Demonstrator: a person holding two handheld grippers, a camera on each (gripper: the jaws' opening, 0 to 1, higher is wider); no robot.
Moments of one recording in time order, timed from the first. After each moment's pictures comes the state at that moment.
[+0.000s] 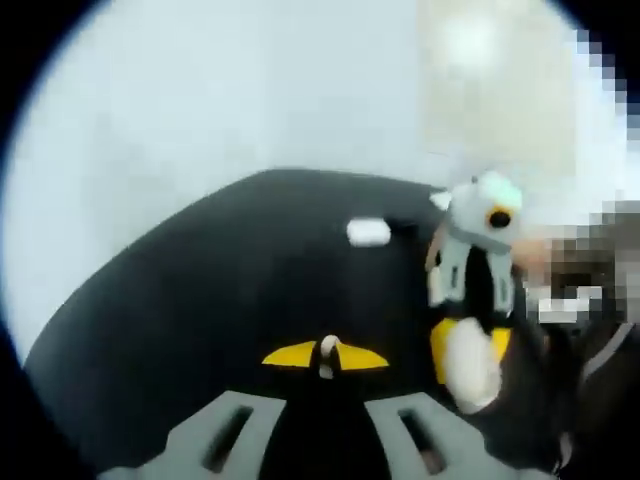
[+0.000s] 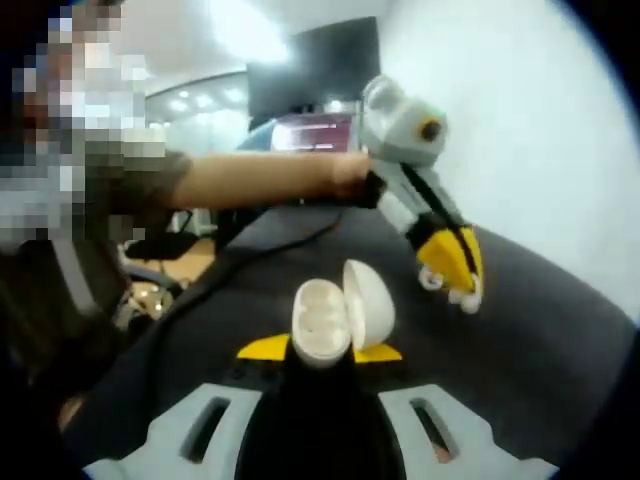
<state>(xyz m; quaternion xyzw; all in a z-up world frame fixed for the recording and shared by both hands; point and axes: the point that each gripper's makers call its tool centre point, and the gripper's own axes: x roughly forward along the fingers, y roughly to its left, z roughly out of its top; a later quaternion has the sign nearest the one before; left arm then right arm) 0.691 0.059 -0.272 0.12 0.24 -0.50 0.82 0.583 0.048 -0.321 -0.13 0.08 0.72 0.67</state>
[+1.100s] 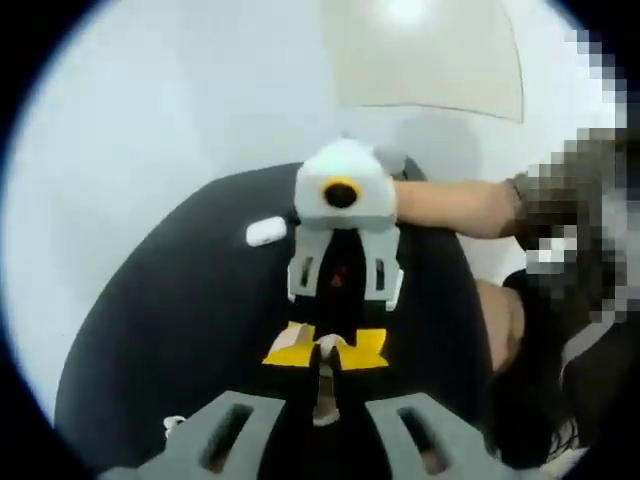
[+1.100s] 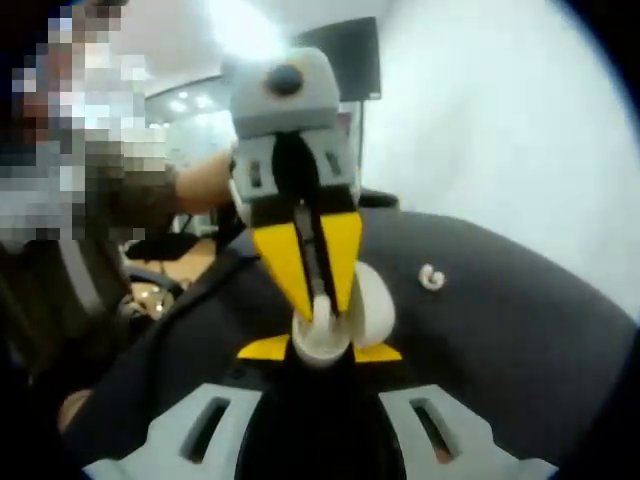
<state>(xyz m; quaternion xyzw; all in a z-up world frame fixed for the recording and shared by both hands) 0.588 0.015 -0.290 0.26 0.22 -0.54 0.77 0.584 0.047 -0.322 -0.13 0.08 0.72 0.67</state>
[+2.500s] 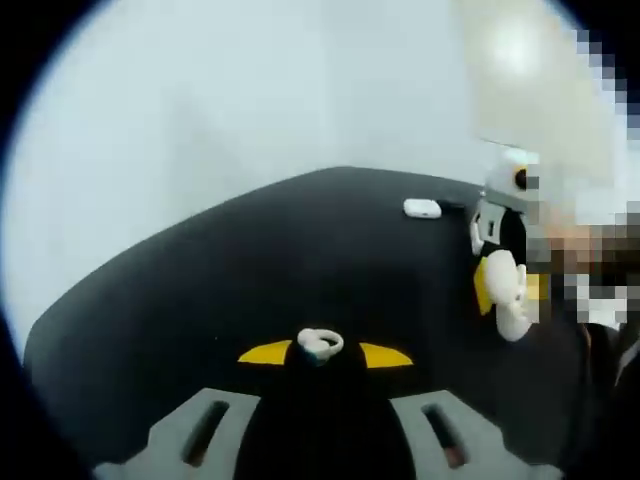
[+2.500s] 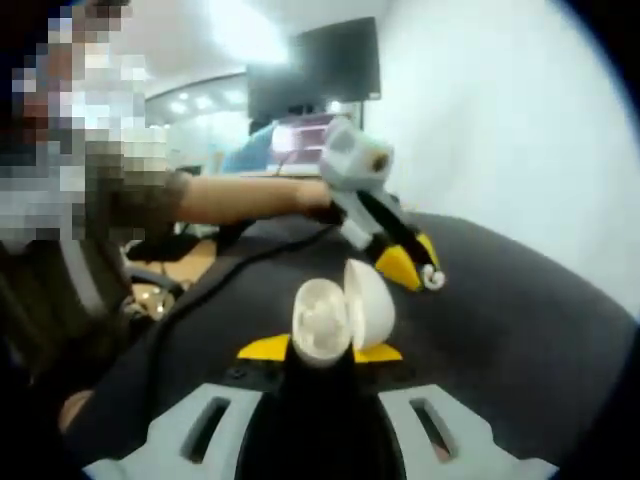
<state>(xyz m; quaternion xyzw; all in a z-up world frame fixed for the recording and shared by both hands) 0.699 0.129 -0.325 0.13 0.22 -0.37 0.89 0.585 0.047 -0.323 -0.13 0.08 0.72 0.67</state>
